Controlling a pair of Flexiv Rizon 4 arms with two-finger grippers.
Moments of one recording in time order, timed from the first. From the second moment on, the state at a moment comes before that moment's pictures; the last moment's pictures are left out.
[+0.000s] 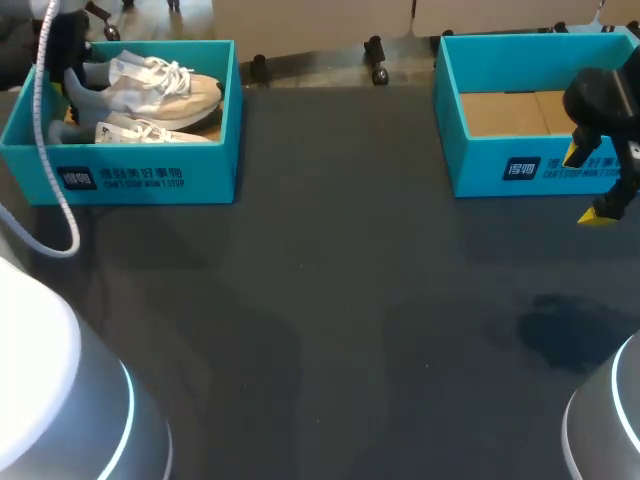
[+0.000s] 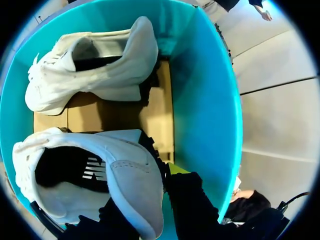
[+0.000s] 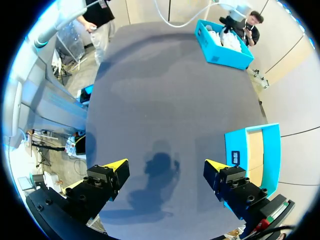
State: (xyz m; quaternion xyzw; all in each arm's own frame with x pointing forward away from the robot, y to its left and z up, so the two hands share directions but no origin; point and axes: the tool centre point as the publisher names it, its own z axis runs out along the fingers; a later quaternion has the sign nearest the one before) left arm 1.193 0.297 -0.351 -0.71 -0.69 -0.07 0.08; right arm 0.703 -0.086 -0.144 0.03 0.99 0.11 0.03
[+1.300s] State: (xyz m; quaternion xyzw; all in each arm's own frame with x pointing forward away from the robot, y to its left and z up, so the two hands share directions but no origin) left arm 1.192 0.295 -0.381 -0.70 -0.71 -0.04 0.09; right arm 0.703 -0.086 -0.144 0.03 0.99 0.11 0.03
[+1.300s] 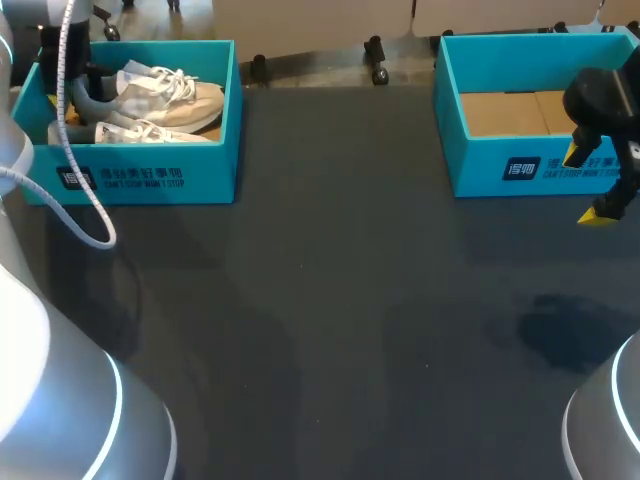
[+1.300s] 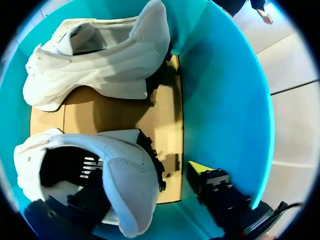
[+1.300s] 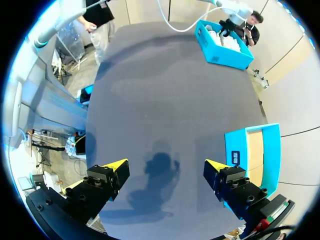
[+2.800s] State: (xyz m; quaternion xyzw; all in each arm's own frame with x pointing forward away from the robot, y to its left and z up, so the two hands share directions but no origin) left arm 1.117 0.287 -0.274 -0.76 -0.65 0.04 0.01; right arm 0.703 -0.087 -0.144 0.03 0.99 0.11 0.03
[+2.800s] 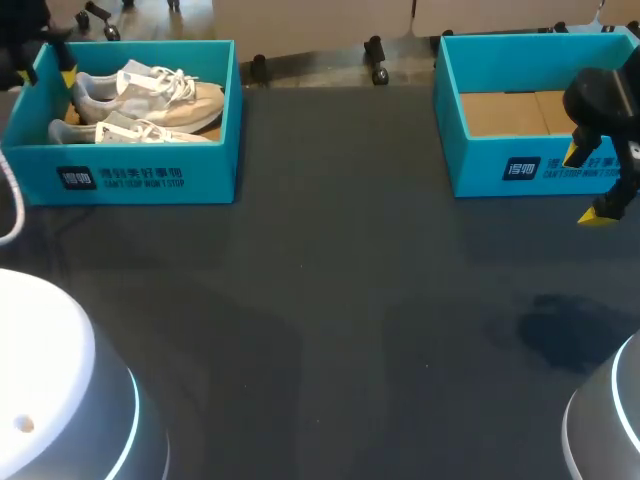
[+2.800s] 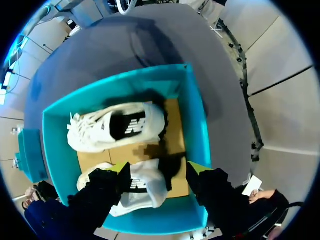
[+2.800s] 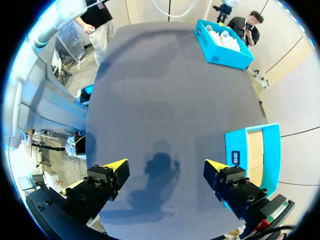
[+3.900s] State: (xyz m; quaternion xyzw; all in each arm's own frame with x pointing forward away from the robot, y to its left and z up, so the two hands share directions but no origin) left arm 1.050 0.286 -0.310 -0.78 -0.63 -0.01 -0.04; right arm 0.703 -0.086 -0.144 0.03 0.99 0.11 0.03
